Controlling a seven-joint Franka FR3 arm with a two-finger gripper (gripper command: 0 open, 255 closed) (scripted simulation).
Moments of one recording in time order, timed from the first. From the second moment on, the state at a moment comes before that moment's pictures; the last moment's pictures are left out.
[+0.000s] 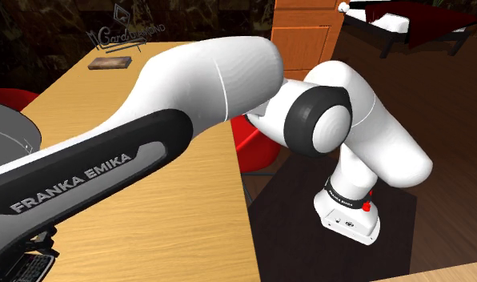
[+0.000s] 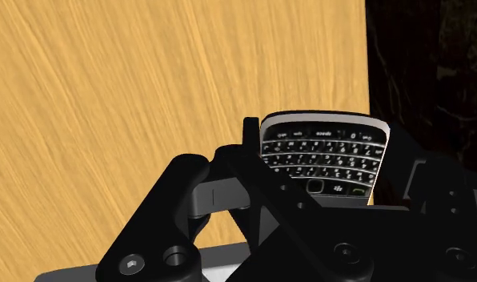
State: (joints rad) arm 0.84 0.87 0.40 -0.82 -0.30 1.66 0.58
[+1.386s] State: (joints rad) arm 0.80 0.86 0.40 -1.04 -0.31 1.86 0.60
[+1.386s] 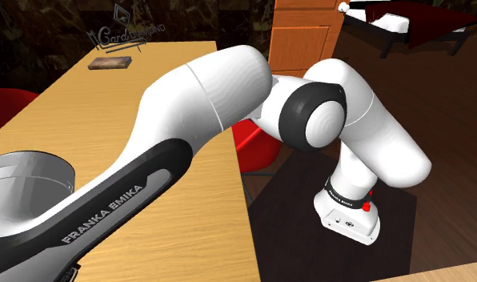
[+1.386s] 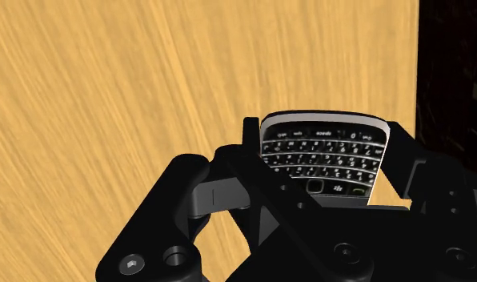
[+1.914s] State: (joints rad) arm 0.81 0.87 0.40 -0.99 -0.30 1.82 0.60
